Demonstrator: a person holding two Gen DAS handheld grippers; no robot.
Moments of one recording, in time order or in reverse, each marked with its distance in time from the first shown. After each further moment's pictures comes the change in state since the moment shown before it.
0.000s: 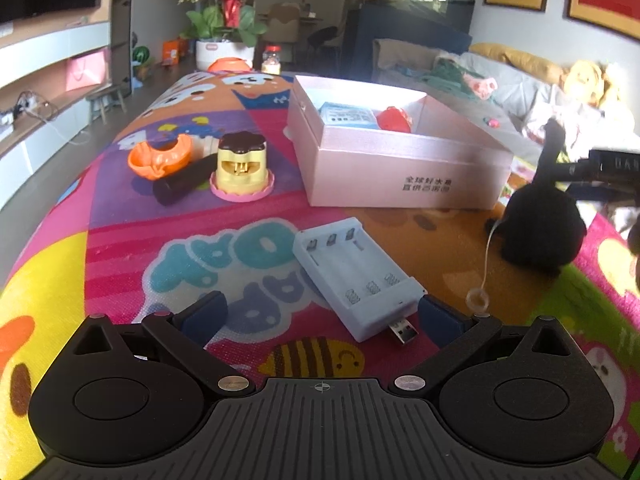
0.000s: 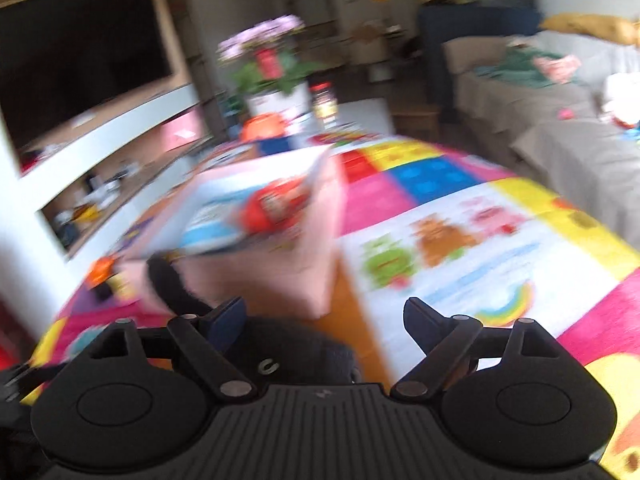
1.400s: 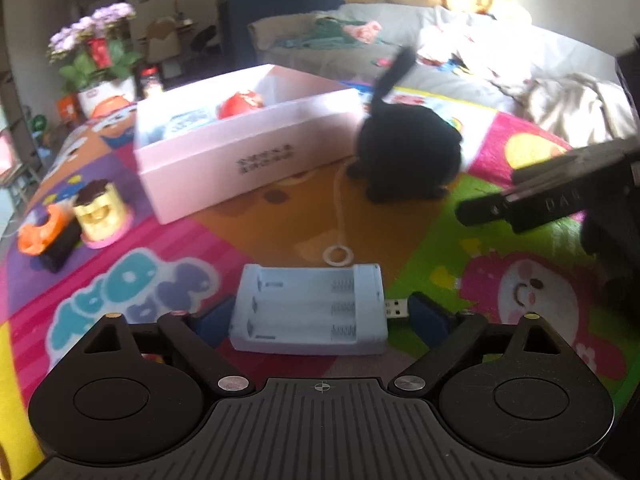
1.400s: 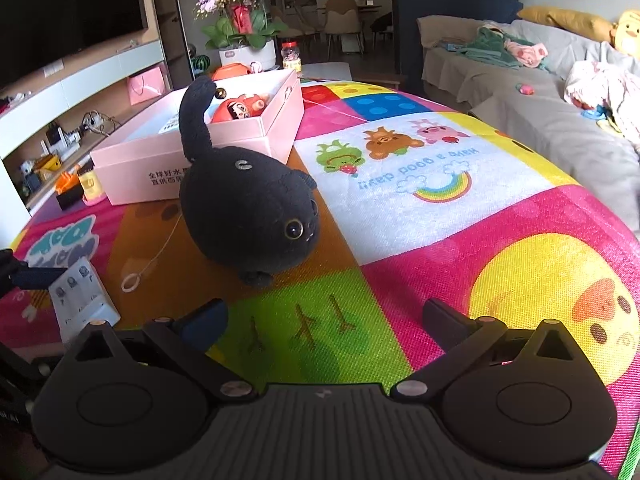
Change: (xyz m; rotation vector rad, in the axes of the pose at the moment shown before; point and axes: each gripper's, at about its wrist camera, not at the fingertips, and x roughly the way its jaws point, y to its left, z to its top) left arm -0.003 -0.073 -0.010 0.347 0.045 -0.141; right arm -0.031 -0.001 -0.072 -0.076 0.118 -0.124
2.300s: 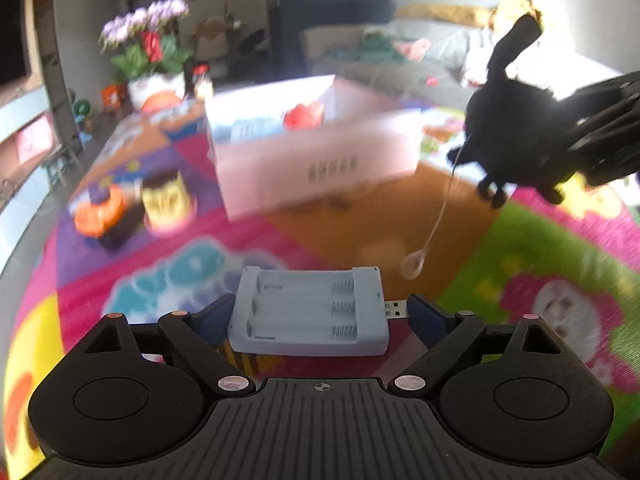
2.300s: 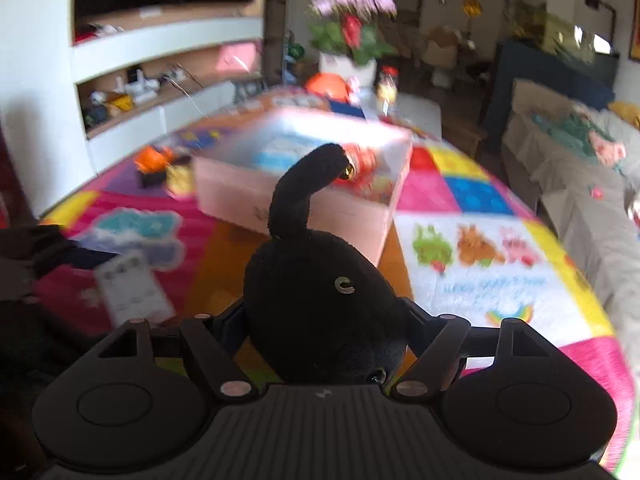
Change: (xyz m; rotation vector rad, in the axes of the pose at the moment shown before) left arm -0.028 0.018 0.002 -0.079 -0.060 0.079; right arm -0.045 0.060 0.054 -0.334 -0.059 0.135
